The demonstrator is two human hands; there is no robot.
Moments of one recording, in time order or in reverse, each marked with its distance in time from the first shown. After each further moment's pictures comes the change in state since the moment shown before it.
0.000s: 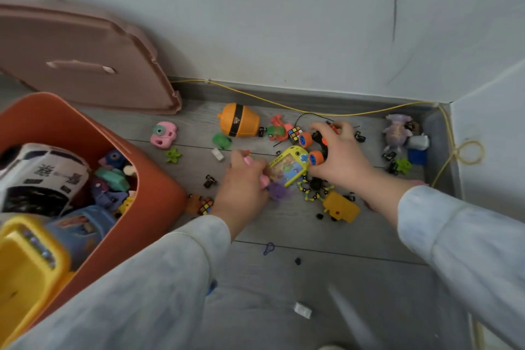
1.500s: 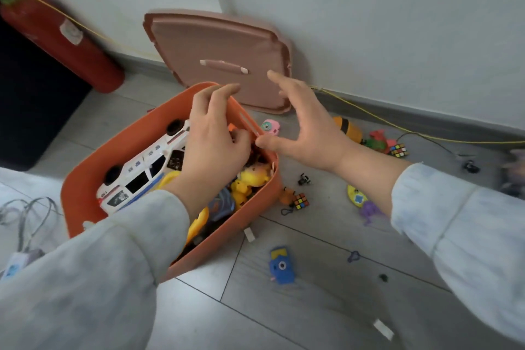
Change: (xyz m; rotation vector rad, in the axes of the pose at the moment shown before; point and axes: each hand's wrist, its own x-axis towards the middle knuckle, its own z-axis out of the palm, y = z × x) left_hand -0.091 -0.103 -0.202 -0.122 0.644 -0.104; right_hand -0.011 -0.266 0.043 0.390 -0.086 -0.798
